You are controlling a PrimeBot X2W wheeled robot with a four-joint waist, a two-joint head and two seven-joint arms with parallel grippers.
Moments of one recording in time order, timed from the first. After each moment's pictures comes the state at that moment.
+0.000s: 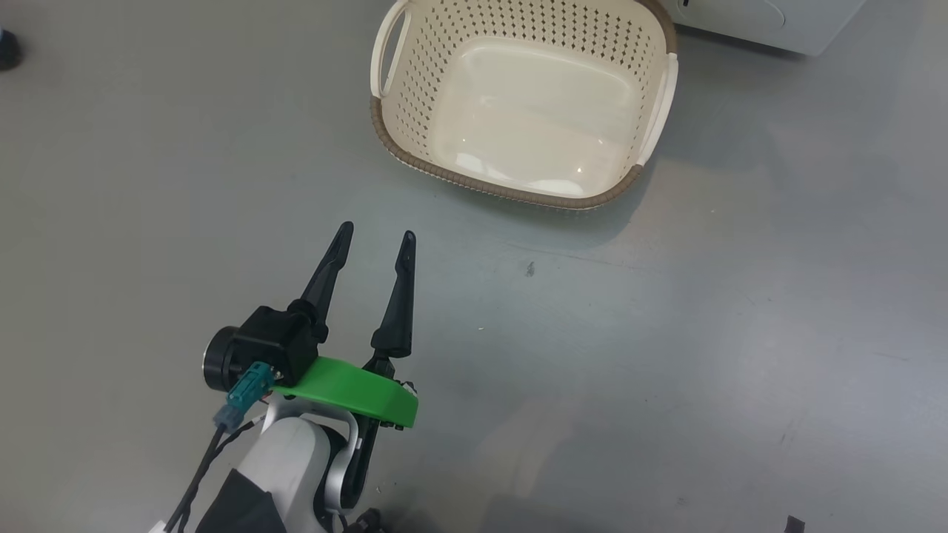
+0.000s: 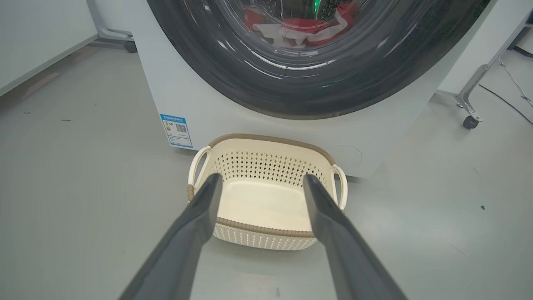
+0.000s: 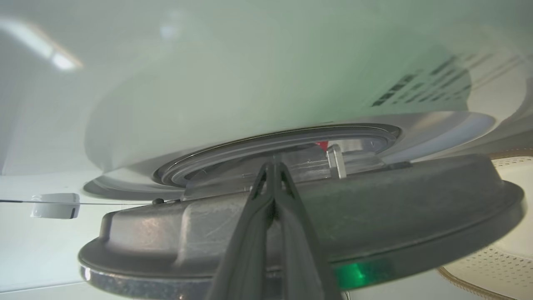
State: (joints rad) left arm -0.33 0.03 -0.48 0.16 -0.49 0.12 -0.25; right arm -1.38 -0.20 -0.20 0.77 1.32 -0.13 0.69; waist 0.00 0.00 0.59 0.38
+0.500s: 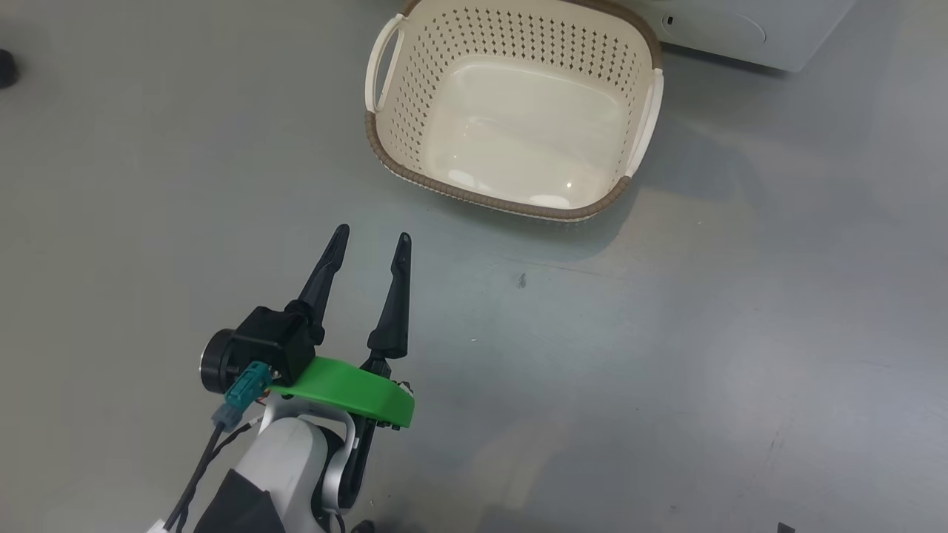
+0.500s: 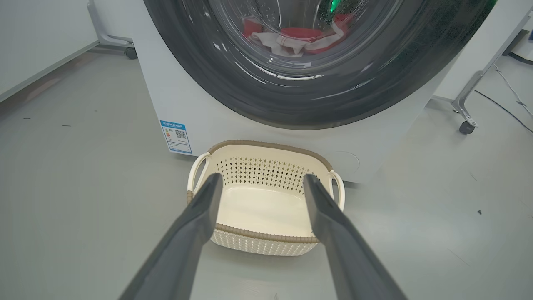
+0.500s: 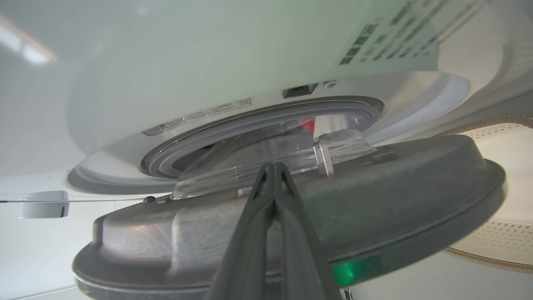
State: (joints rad) left arm -0.33 0.03 -0.47 0.17 -0.49 0.12 -0.25; right arm -1.37 -0.20 -0.20 0.83 1.32 -0.13 0.73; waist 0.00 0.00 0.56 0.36
